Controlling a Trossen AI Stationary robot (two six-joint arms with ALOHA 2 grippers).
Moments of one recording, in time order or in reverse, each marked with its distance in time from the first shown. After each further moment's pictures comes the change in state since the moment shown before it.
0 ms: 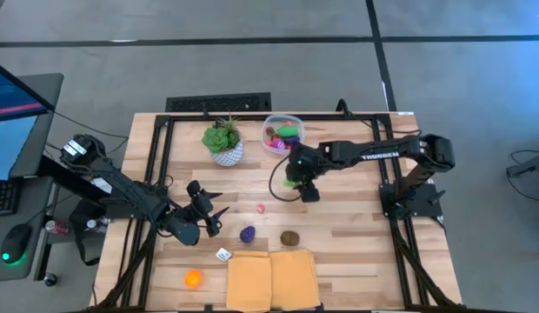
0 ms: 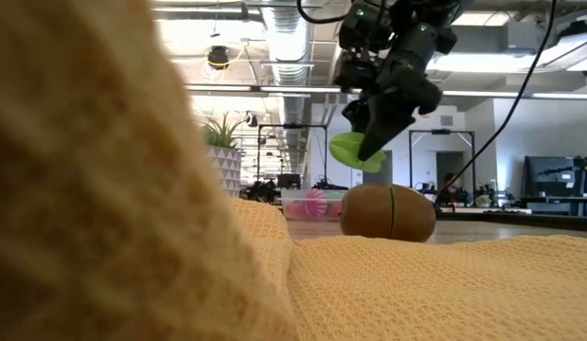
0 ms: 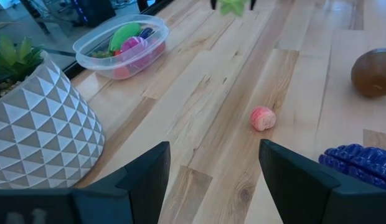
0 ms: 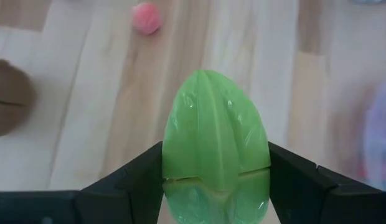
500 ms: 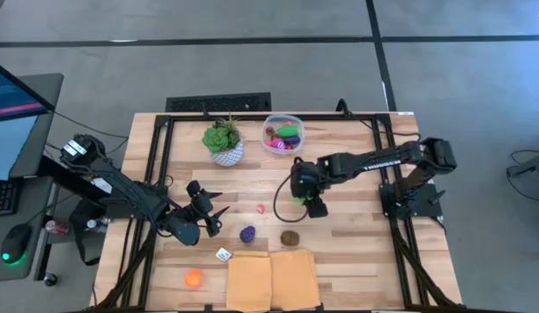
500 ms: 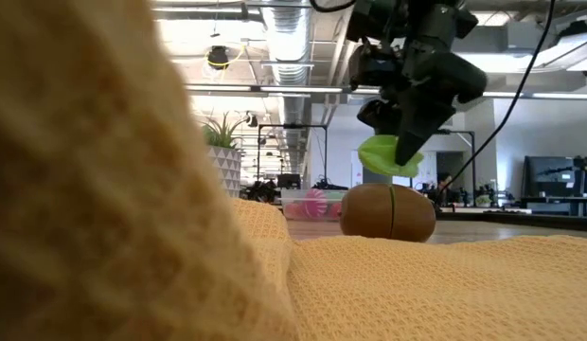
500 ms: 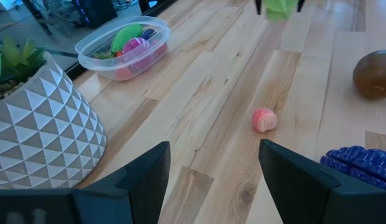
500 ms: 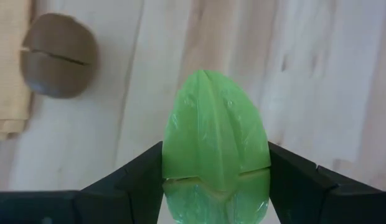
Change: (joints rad) left arm 0.000 0.000 0.000 0.000 -0.007 0.000; right arm 0.140 0.000 0.000 -0.147 0.010 0.128
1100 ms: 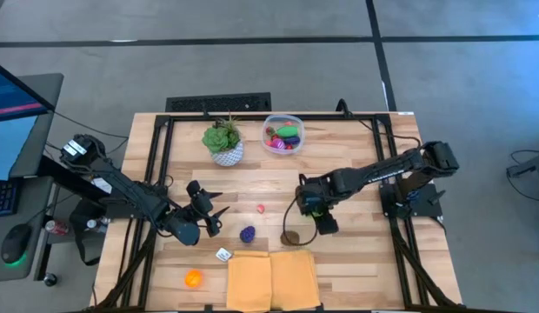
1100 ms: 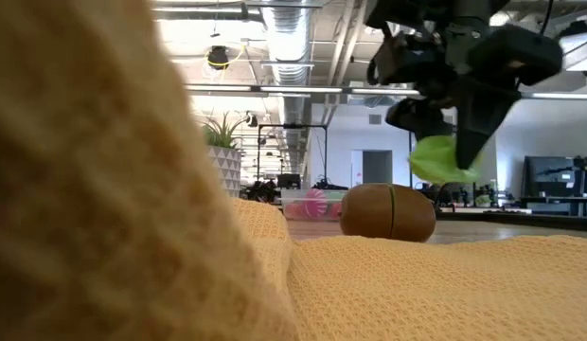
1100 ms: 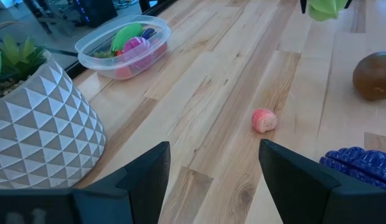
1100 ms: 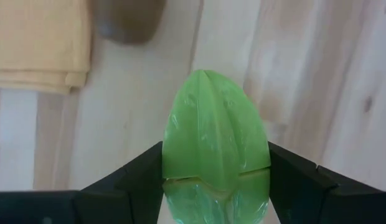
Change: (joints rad) left arm 0.000 0.000 0.000 -0.001 0.000 -0.010; right arm 0.161 0.000 -0.007 -0.136 -0.003 0.161
